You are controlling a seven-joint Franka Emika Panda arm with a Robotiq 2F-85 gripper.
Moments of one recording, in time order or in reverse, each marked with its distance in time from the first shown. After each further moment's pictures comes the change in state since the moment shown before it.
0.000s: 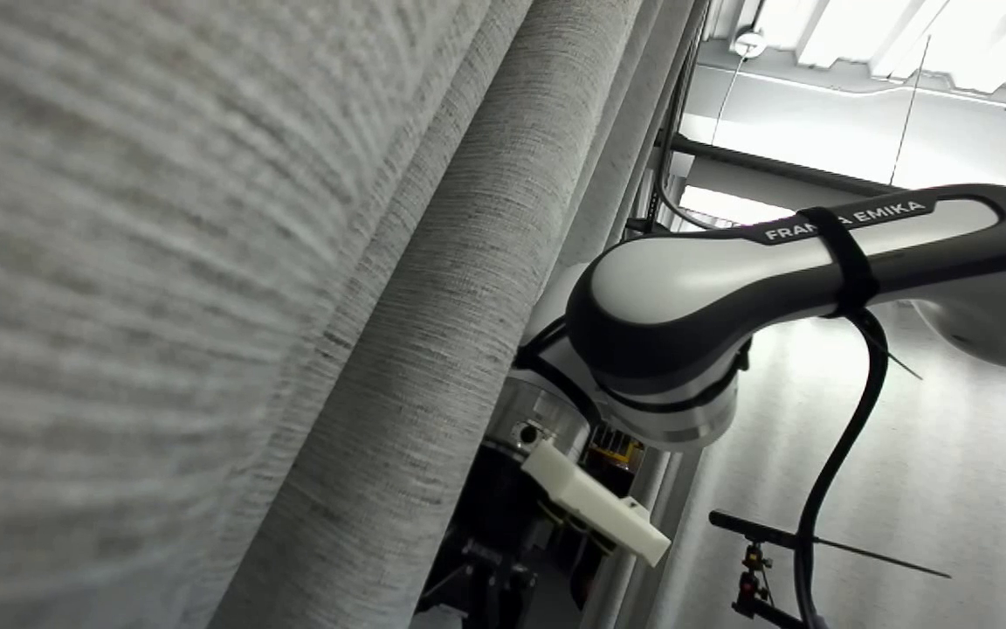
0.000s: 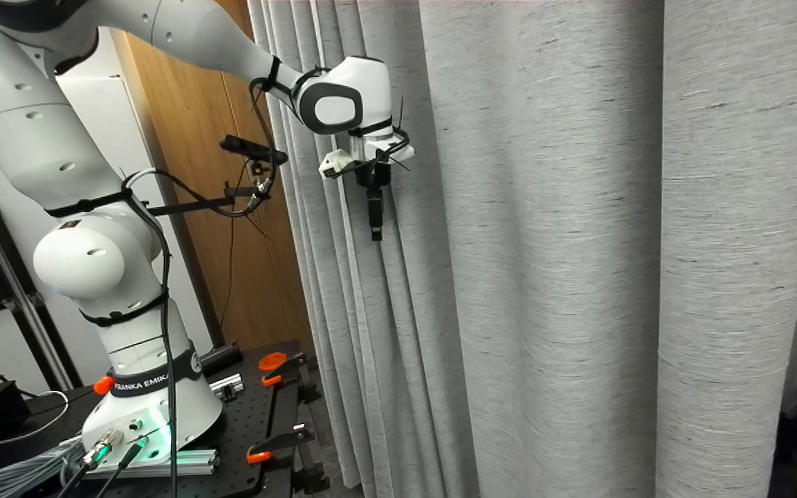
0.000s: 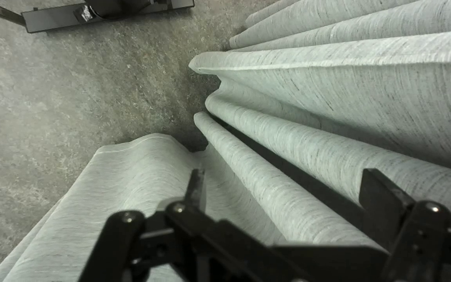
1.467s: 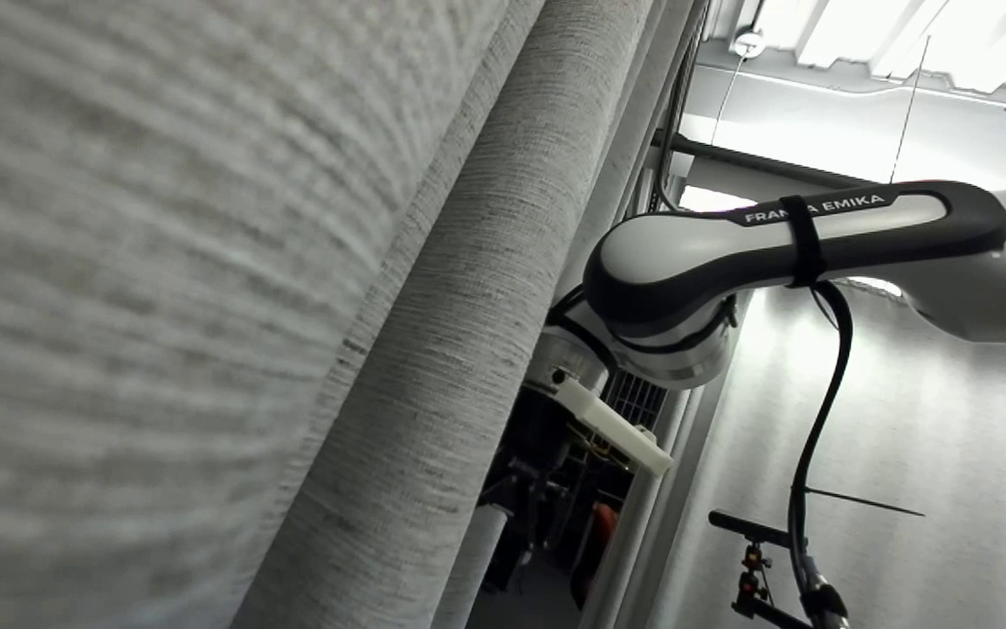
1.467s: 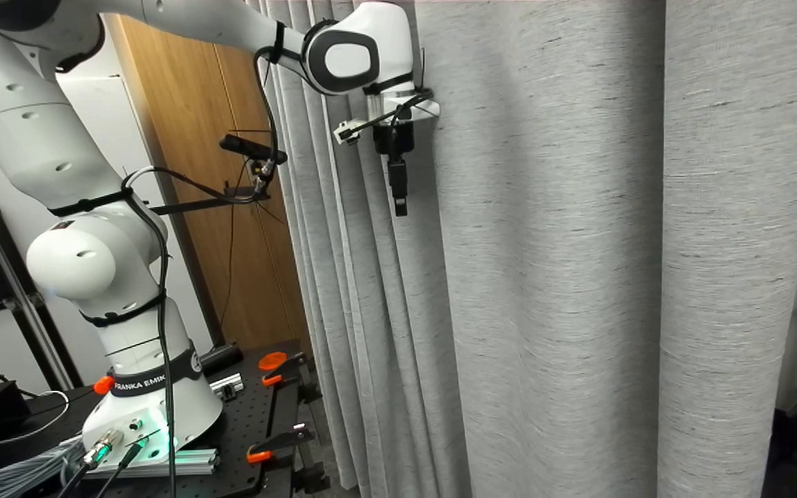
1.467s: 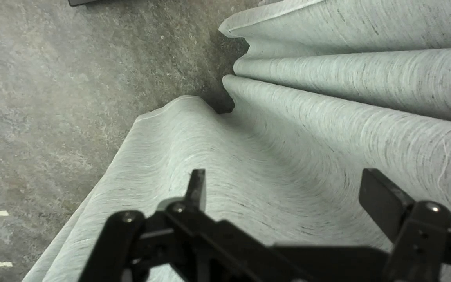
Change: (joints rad) arm -0.080 -0.001 -0.078 0.150 -0.130 -0.132 -0.032
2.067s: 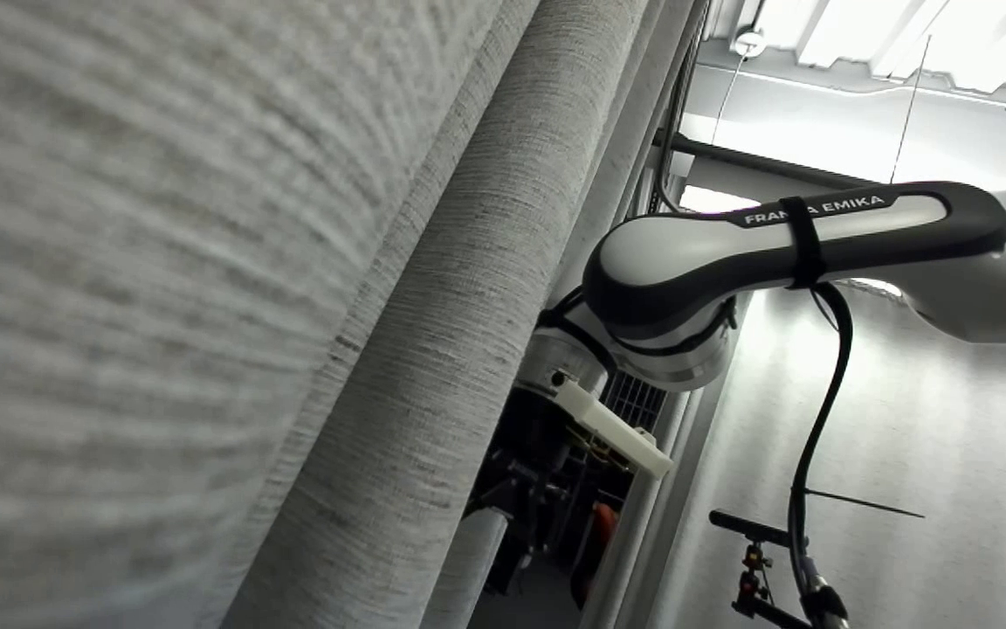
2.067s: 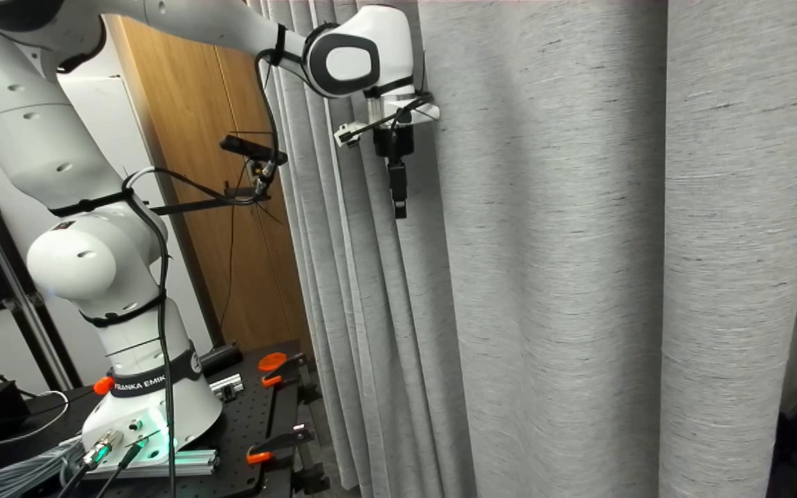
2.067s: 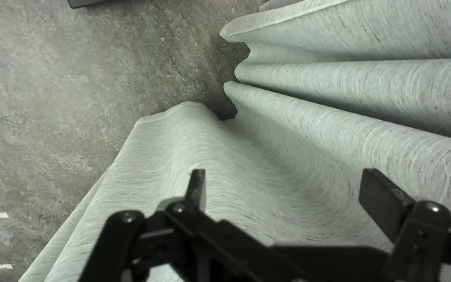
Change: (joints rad) arm 0.000 0.002 0.001 -0.004 0.000 0.002 0.002
